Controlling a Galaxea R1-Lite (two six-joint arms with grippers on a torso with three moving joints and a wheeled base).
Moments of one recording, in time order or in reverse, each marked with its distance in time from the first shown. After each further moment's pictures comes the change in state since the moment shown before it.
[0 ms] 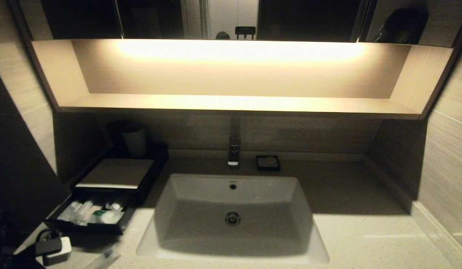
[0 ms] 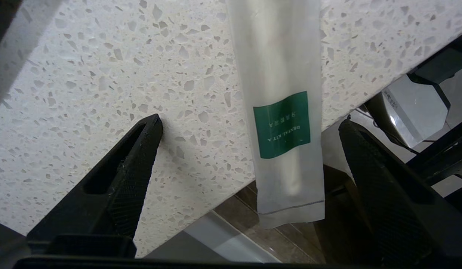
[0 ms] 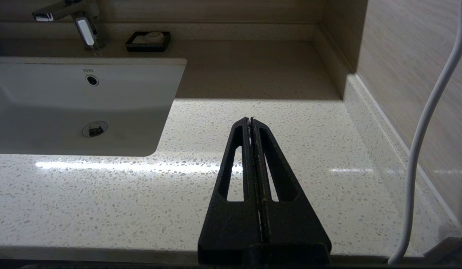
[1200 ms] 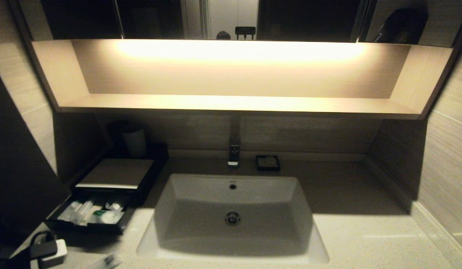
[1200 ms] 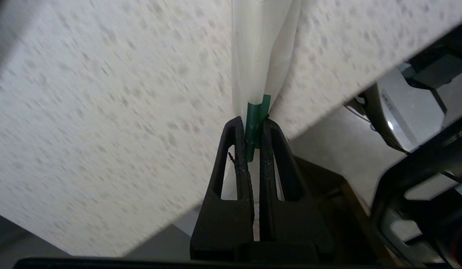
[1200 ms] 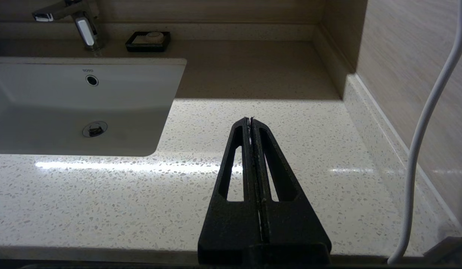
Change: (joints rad) left arm 0.037 -0.031 0.031 0.001 0.006 0.003; right arm 0.000 0.000 0.000 0.000 0.001 0.000
